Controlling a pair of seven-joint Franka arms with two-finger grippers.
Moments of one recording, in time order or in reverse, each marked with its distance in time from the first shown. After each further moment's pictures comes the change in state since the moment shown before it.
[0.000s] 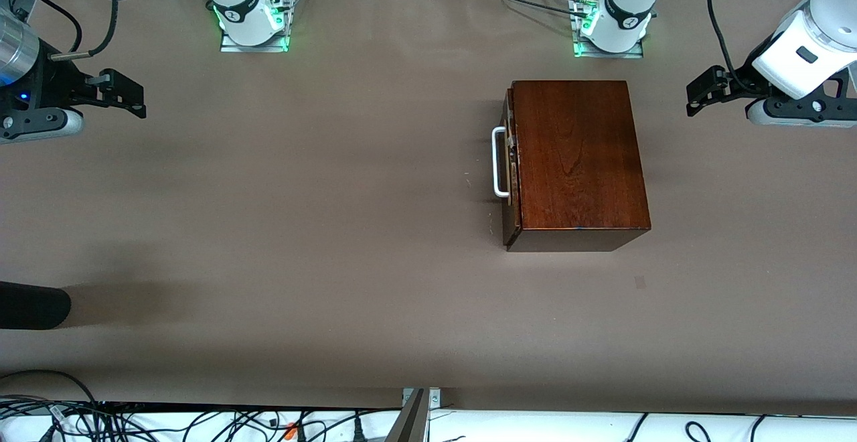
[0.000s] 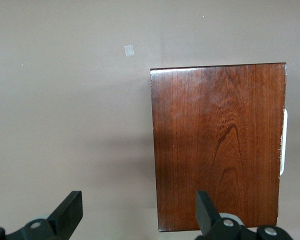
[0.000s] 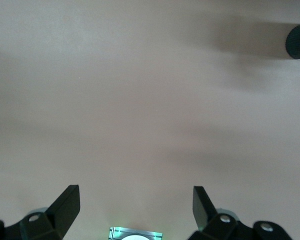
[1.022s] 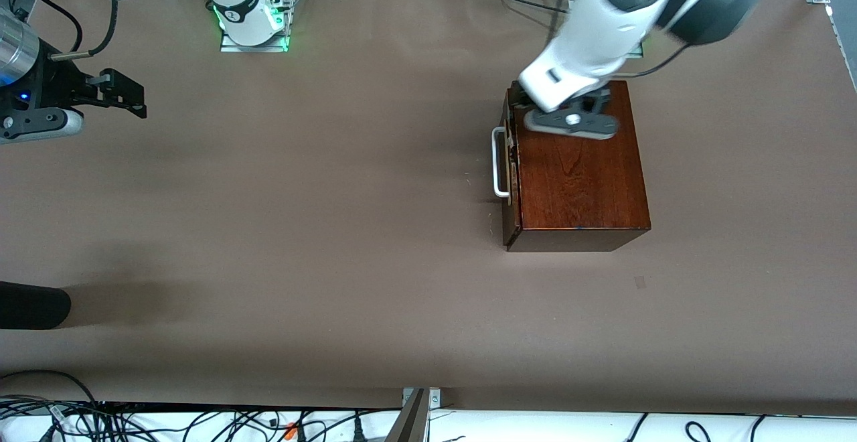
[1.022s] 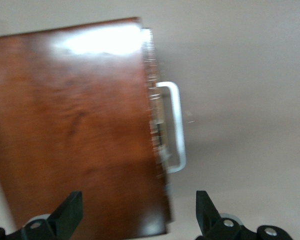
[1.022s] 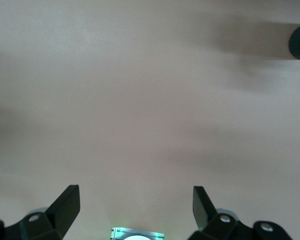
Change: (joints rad) left arm -0.041 0.229 -0.451 0.000 -0.003 0.169 -0.411; right arm 0.000 0.000 0.000 0.000 0.022 0.002 0.000
